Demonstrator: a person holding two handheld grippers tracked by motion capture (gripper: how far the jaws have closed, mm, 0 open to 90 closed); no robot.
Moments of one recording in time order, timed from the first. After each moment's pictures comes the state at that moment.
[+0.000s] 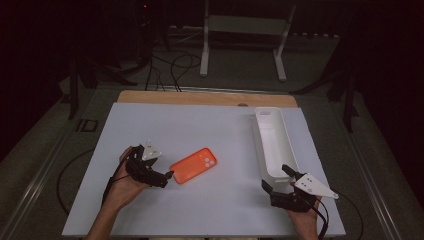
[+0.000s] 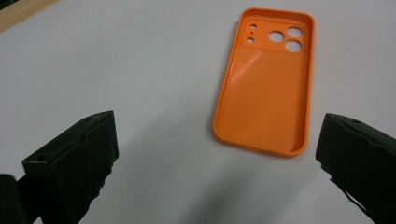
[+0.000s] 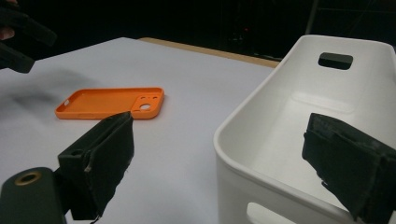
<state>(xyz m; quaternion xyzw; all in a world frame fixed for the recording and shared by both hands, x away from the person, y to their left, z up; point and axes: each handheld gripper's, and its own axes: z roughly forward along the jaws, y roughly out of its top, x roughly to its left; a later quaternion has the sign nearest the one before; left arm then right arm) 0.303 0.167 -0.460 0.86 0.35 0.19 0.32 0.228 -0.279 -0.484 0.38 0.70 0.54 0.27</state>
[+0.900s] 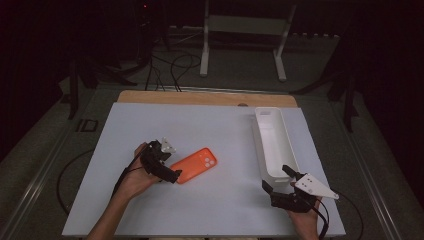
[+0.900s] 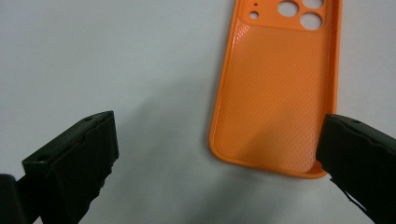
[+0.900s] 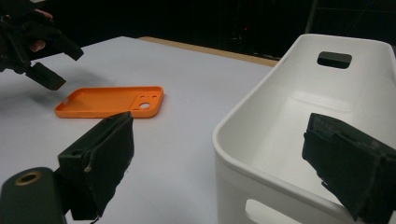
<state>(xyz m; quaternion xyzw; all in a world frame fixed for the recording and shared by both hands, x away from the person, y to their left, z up) 0.336 0.137 -0.480 0.89 0.34 0.15 0.25 0.228 -0.280 -0.484 0.38 0.71 0.53 0.27</state>
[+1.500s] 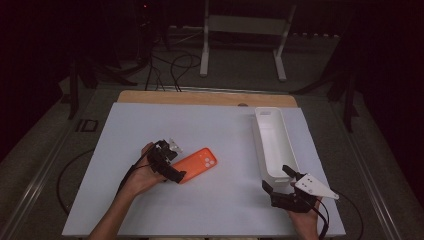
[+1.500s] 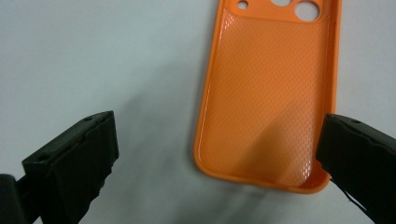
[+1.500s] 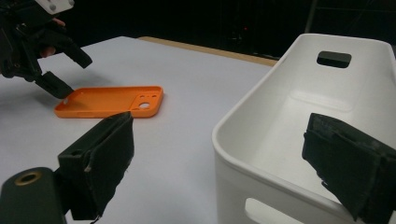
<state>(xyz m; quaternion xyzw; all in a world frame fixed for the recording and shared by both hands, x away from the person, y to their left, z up) 0.345 0.122 -0.488 0.91 0.33 0.12 0.22 0.227 -0.280 -0.484 0.38 0.70 0.54 0.27</state>
